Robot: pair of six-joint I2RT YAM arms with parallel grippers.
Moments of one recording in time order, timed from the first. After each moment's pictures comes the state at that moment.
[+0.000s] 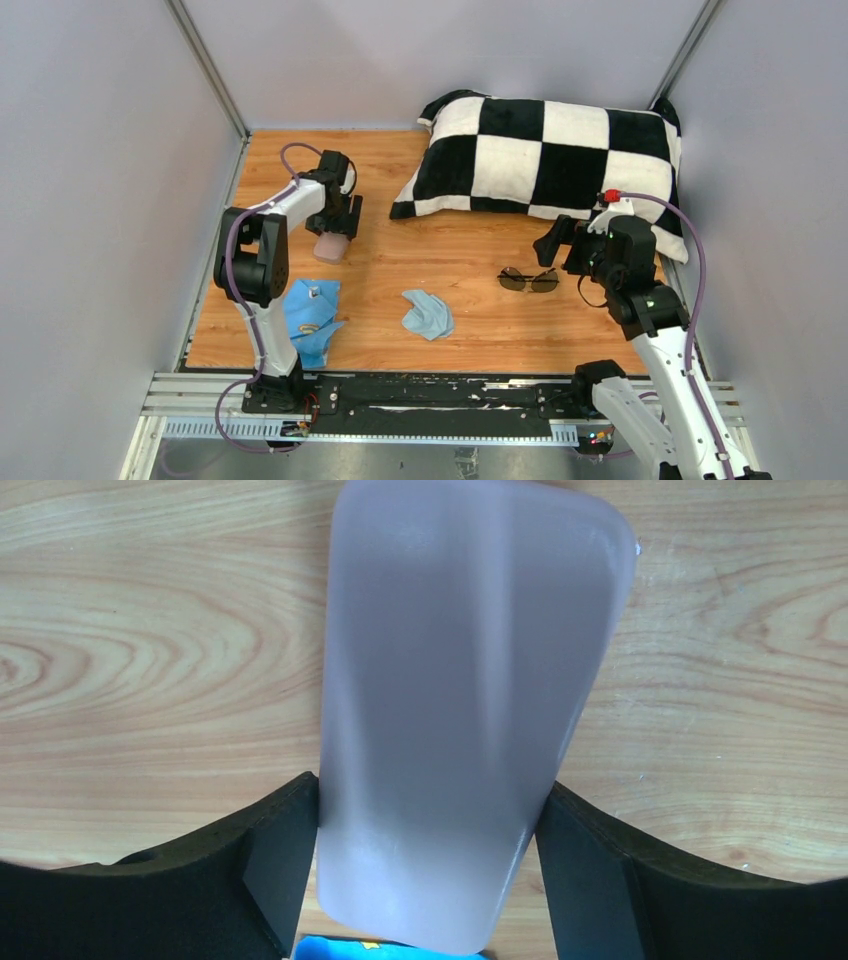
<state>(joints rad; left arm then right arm) -0.18 1.91 1.33 -0.62 -0.12 -0.05 0.18 0.69 0.81 -0.58 -0.10 0.32</state>
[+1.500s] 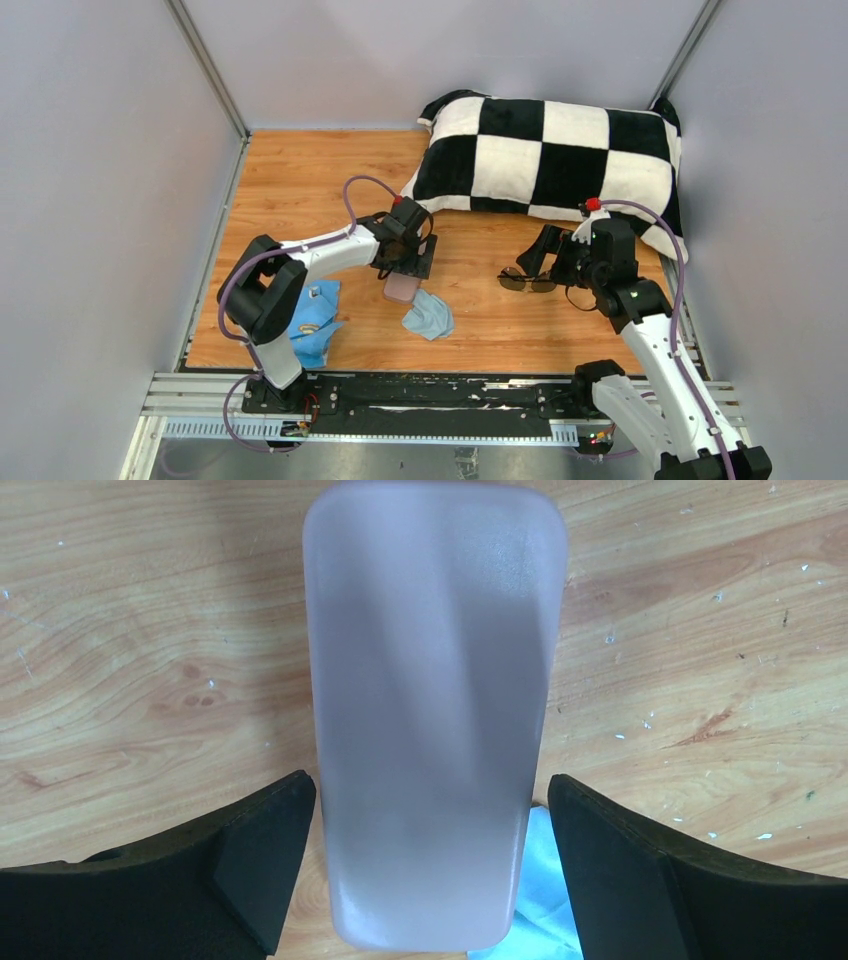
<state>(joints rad) -0.69 1.73 1.09 -0.46 -0.11 -0.42 0.20 0.76 0.71 -0.56 -0.23 0.43</state>
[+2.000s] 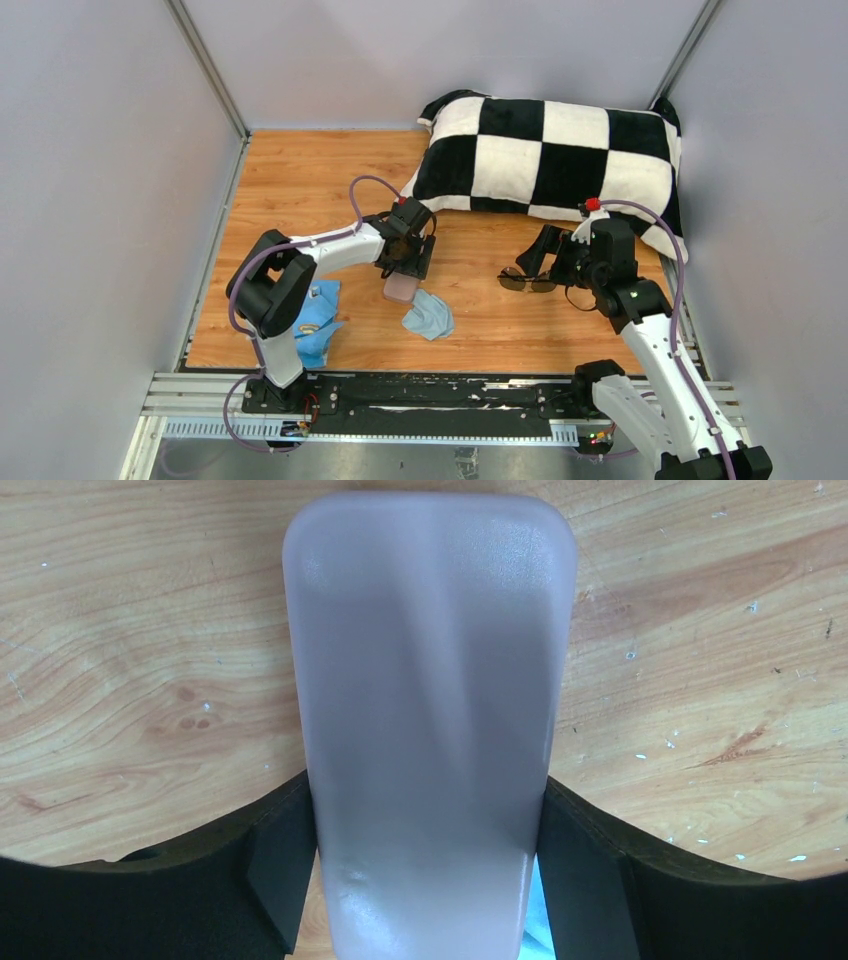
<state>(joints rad) -0.69 1.79 1.12 -0.47 -0.12 -0.39 0.21 0.76 0.71 -0.56 -0.23 0.43</state>
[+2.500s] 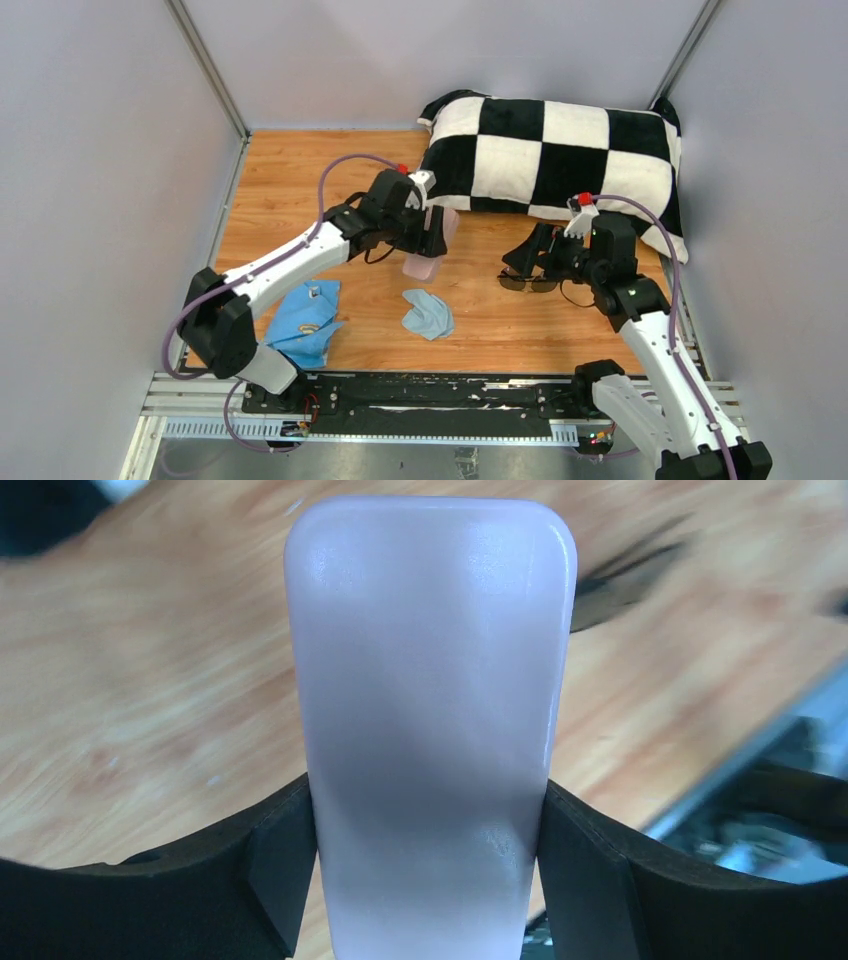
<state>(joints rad) -0.69 1.53 1.17 -0.46 0.12 -0.38 0.21 0.77 0.71 -0.48 -0.40 0.43</state>
